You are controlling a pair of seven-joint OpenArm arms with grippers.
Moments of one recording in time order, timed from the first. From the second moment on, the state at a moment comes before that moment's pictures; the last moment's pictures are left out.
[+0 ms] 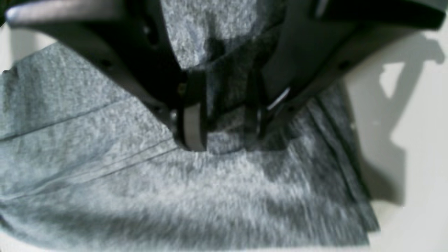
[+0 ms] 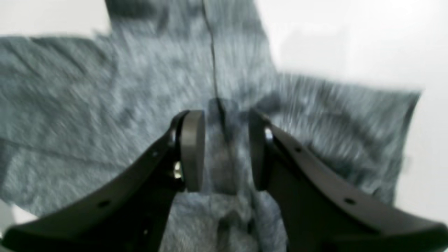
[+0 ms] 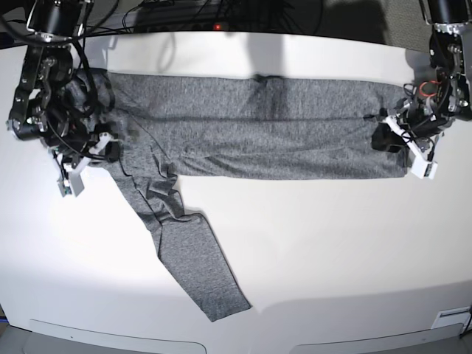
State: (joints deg) left arm 6.7 -17.9 -15.4 81.4 -34.7 -31.6 47.1; right arm -2.3 17.7 21.4 90.5 28.3 30.7 -61.1
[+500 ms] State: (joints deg) left arm 6.8 -17.9 -15.4 81.7 -34.8 -31.6 45.8; right arm 19.7 12.0 16.0 74.6 16.2 30.3 -43.0
